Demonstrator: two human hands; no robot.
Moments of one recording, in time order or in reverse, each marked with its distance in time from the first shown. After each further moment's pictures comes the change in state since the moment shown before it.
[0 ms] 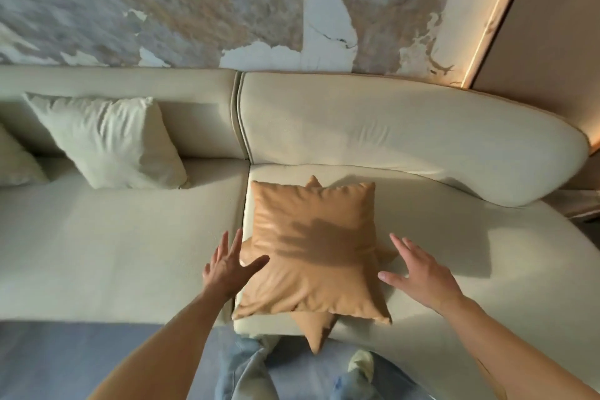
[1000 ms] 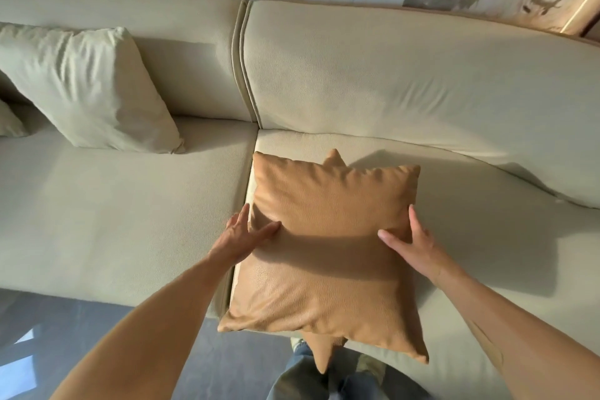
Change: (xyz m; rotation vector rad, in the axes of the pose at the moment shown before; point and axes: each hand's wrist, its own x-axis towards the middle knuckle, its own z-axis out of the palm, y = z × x) left_hand 0.136 -0.002 0.053 -0.263 -0.150 -0.109; right_hand 0.169 -0.015 0.064 0.532 -0.085 0.172
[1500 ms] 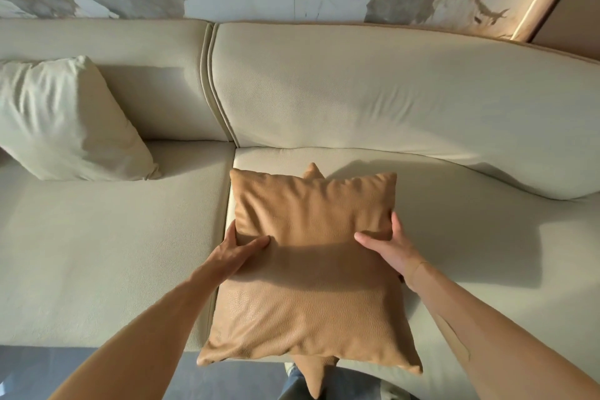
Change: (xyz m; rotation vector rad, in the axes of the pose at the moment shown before) left_hand 0.006 0.023 0.004 -0.287 -0.062 0.016; right_hand 0.014 -0.005 0.001 0.461 0.011 0.079
